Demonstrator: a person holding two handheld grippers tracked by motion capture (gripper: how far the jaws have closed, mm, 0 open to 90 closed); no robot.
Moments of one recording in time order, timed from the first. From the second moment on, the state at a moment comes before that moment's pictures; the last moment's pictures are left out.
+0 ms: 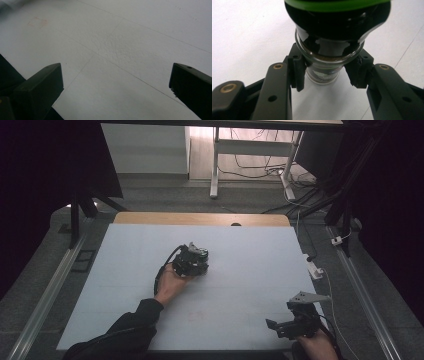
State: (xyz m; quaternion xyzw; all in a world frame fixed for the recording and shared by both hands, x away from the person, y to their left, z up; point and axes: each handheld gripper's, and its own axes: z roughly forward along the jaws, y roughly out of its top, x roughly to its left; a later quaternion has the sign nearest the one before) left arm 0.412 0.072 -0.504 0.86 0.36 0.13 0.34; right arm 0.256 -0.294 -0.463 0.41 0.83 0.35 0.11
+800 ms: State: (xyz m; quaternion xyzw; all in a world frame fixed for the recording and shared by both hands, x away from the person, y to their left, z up) left arm 0.412 0.076 -0.509 0.86 0.35 0.13 0.36; right arm 0.254 -0.294 -0.459 0.41 0.82 0.37 0.13
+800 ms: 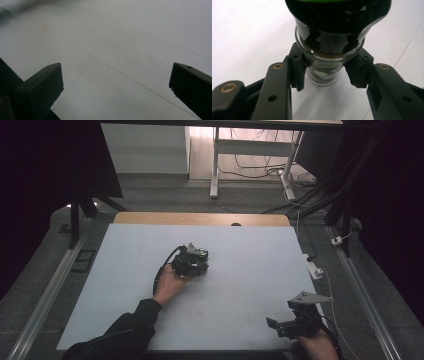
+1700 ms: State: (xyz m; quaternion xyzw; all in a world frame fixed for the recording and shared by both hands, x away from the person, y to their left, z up) left arm 0.412 0.076 -0.509 0.86 0.35 0.13 0.36; right arm 0.270 -0.252 -0.439 0.35 0.83 0.43 0.10
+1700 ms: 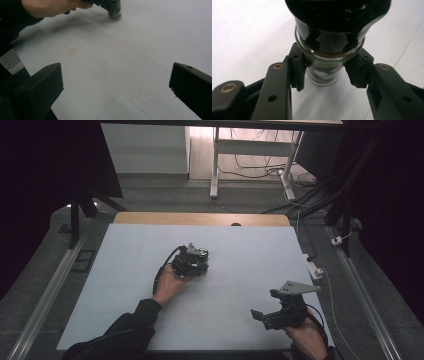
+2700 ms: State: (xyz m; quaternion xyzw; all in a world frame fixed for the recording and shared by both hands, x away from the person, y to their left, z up) left arm 0.412 0.076 -0.509 0.86 0.35 0.13 0.36; right arm 0.328 -0.191 -0.427 0.31 0.84 0.44 0.09
